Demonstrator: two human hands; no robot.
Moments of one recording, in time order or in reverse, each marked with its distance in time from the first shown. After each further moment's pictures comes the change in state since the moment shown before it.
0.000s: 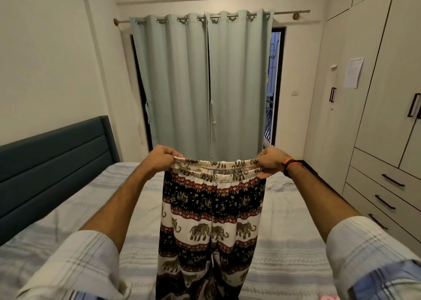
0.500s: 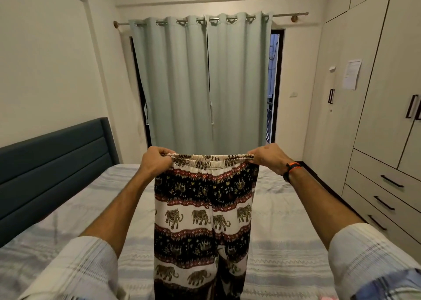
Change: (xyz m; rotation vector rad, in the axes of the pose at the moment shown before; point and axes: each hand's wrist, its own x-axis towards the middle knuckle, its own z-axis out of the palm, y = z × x) left_hand -0.013 0.003 0.002 -0.019 0.232 0.024; right_hand -0.013 -0.007 0.000 0.224 0.095 -0.186
